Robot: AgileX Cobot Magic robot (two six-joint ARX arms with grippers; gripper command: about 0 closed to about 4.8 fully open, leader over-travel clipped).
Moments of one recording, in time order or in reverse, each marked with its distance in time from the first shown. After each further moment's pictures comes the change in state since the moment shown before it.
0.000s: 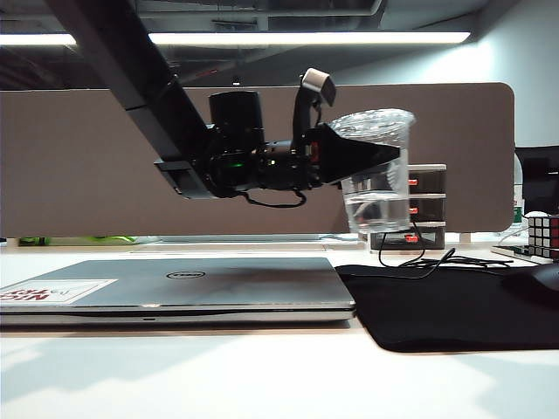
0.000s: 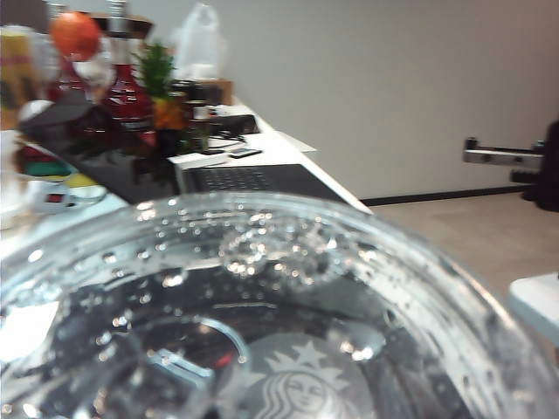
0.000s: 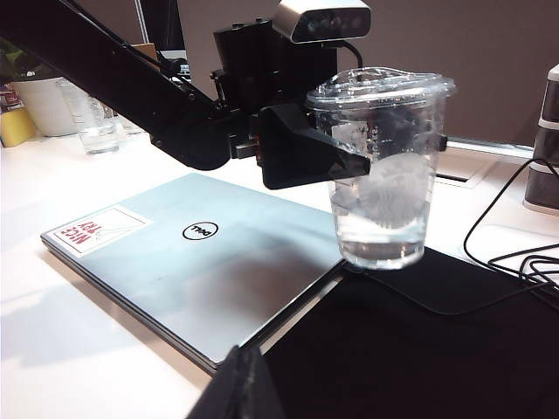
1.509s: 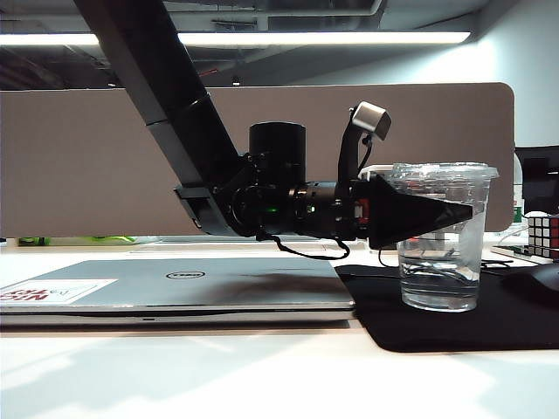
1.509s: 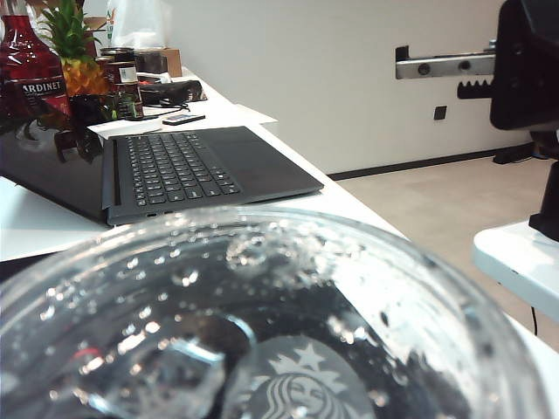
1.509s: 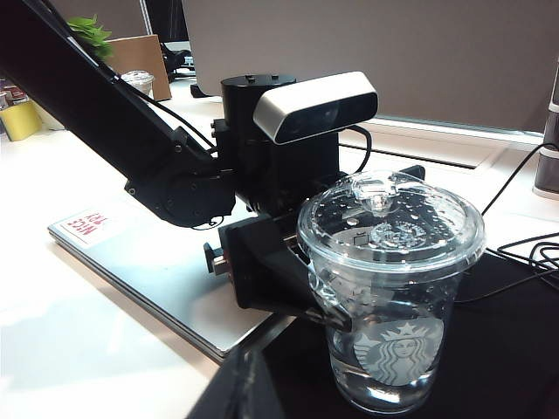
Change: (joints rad) left arm -0.130 -0.002 -0.187 -0.010 -0.063 0.231; right arm 0.000 0.000 0.000 -0.026 -0.011 -0.001
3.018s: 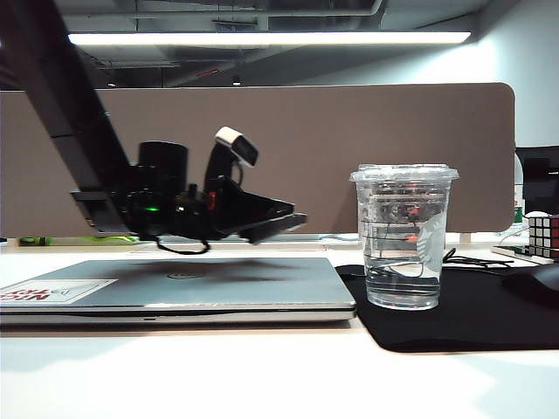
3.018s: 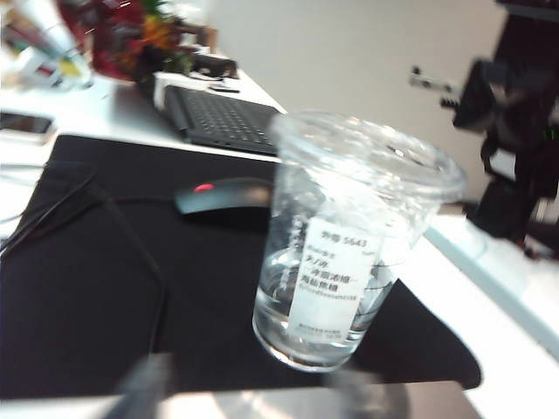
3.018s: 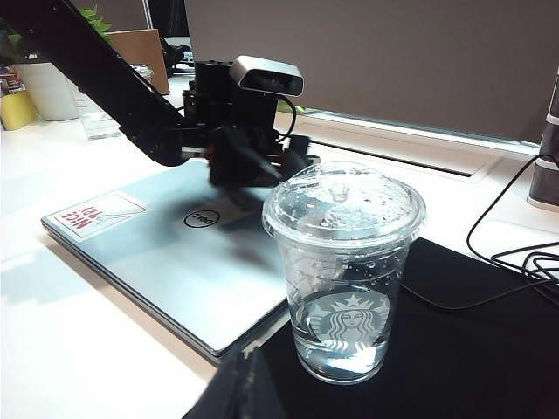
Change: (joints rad) left arm 0.359 -0.002 0.000 -0.084 0.309 -0.218; right arm 0.000 0.000 0.000 0.000 0.000 -0.041
